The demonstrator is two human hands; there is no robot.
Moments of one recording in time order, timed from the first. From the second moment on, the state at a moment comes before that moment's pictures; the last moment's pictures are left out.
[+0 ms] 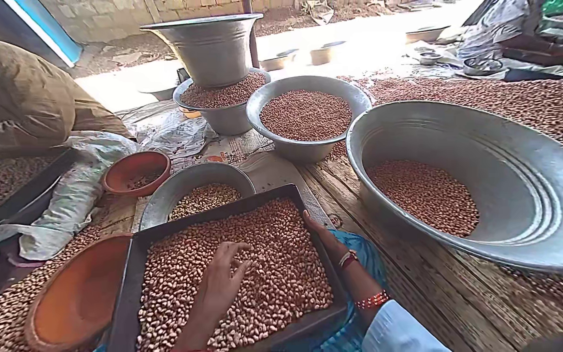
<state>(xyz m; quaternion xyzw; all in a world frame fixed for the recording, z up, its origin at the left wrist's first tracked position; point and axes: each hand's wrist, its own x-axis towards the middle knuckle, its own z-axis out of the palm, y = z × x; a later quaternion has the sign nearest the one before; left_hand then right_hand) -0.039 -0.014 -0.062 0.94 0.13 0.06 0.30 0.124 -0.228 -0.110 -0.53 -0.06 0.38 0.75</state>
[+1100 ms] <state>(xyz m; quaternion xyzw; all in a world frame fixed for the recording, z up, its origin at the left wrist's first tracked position) -0.010 -0.052 -0.057 0.95 0.09 -0.12 0.26 0.128 -0.226 -0.116 -0.53 -0.08 0.37 0.76</state>
